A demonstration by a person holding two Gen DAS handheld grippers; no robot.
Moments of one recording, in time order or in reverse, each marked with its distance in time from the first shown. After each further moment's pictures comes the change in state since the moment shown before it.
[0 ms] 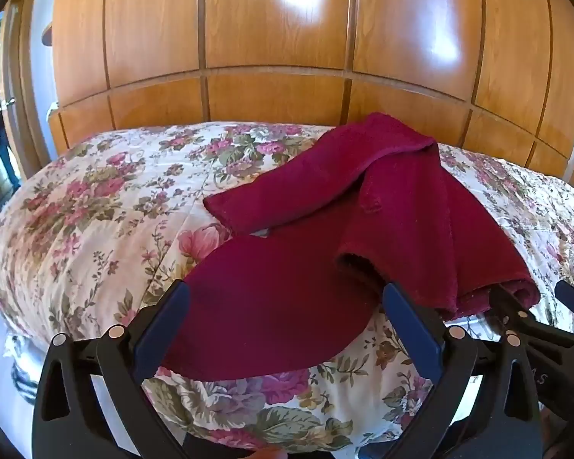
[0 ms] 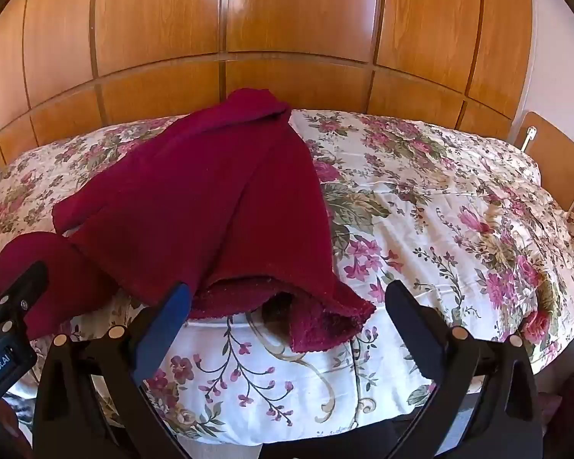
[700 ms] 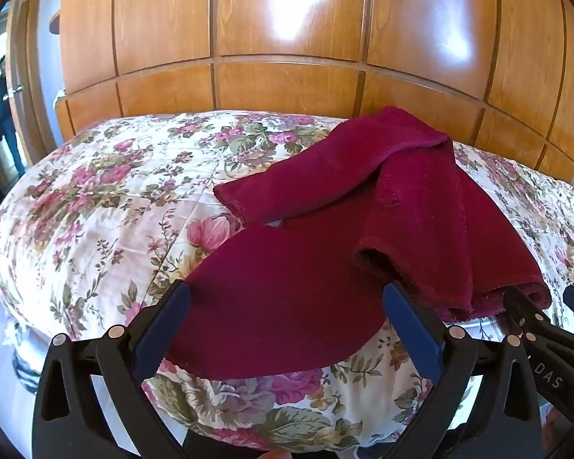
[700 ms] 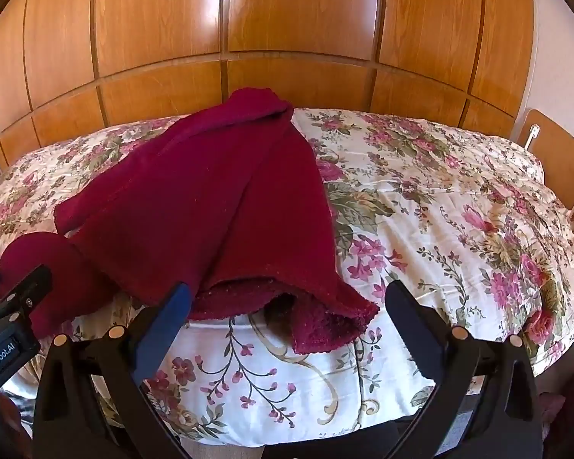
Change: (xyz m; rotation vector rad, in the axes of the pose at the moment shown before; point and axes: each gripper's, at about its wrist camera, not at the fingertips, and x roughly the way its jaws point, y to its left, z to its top) left arm 0.012 0.011 -0.005 -0.033 0.038 0.025; right arm 0.002 -0.001 -0.001 0.006 0.004 0.020
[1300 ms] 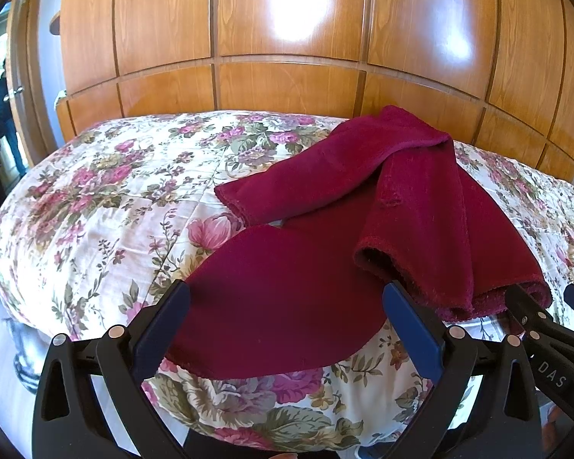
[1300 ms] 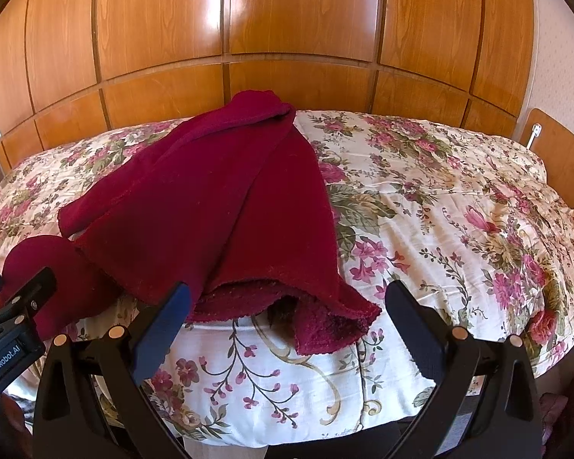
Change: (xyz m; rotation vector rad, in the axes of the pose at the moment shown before) left arm 0.000 -0.001 0.002 0.004 0.007 0.005; right arm 0.000 0.000 0.001 0.004 0.003 0.012
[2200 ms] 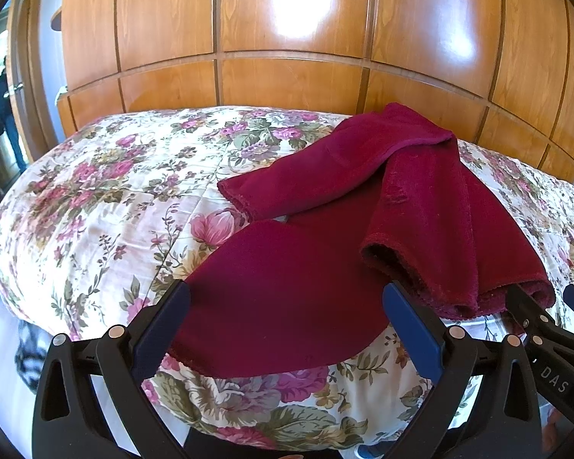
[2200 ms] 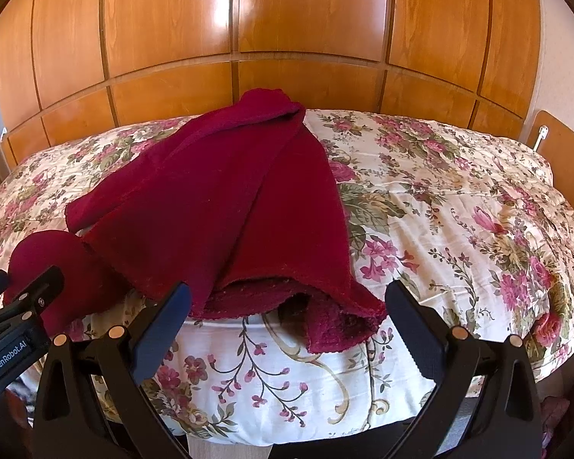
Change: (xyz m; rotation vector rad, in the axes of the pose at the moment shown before) left arm 0.001 0.003 0.000 -0.011 0.014 0.001; right arm -0.001 0.006 0.000 -0.011 0.004 0.024
